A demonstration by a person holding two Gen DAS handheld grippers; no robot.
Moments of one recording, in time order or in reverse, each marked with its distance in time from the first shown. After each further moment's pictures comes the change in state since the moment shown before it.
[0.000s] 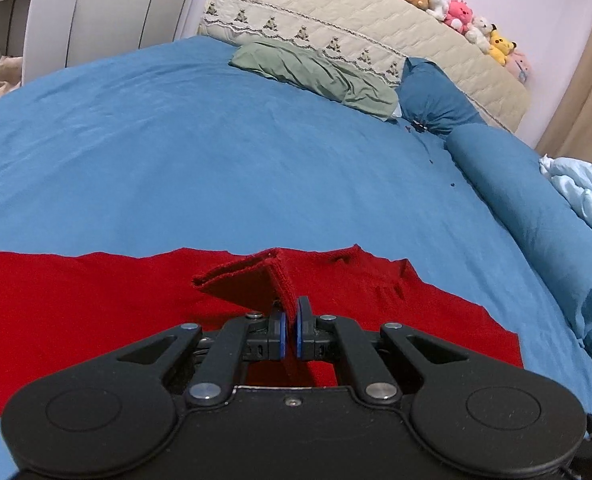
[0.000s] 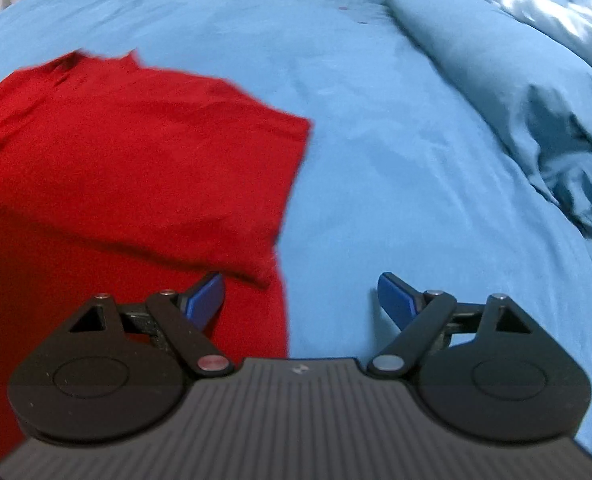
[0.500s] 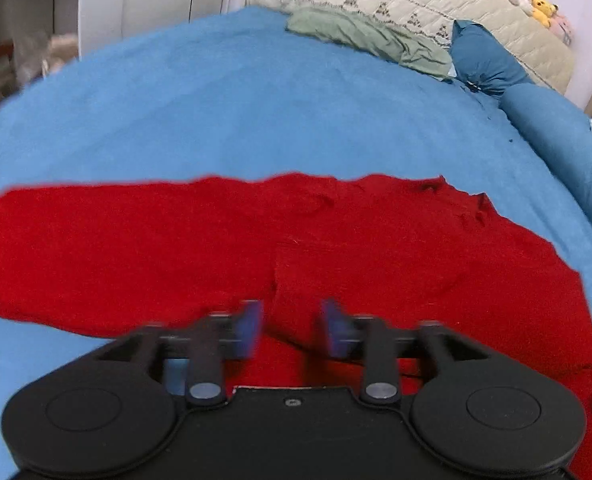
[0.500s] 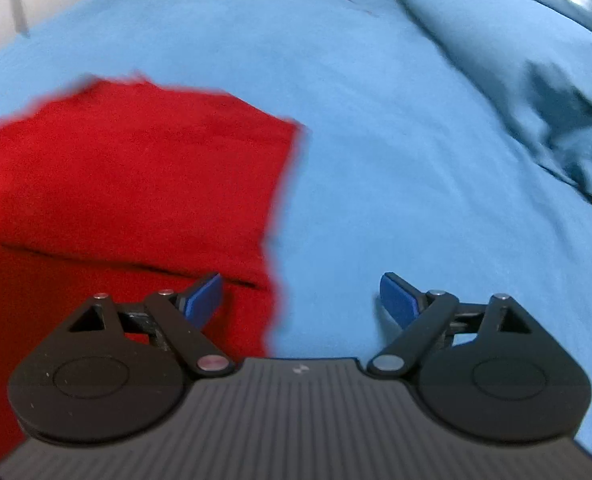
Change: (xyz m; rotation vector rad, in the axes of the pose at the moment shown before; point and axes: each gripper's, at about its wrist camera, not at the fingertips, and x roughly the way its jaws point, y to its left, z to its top) left arm -0.033 0.040 -0.046 0.043 0.081 0.196; right arm -0.024 -0.034 0.012 0.044 0.014 0.231
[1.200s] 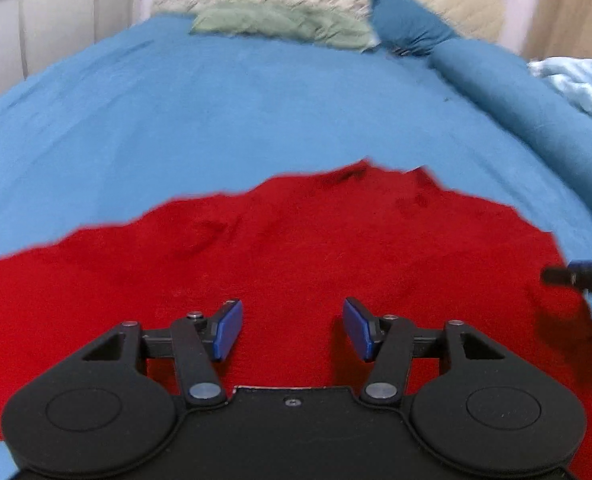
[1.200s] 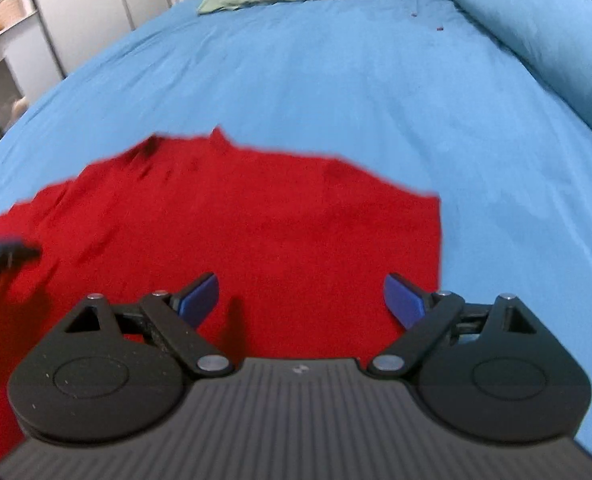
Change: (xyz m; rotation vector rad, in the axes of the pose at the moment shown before) left arm 0.070 -0.053 0.020 0.171 0.048 -0.127; right arm 0.067 0.046 0.068 0.067 -0.037 0.128
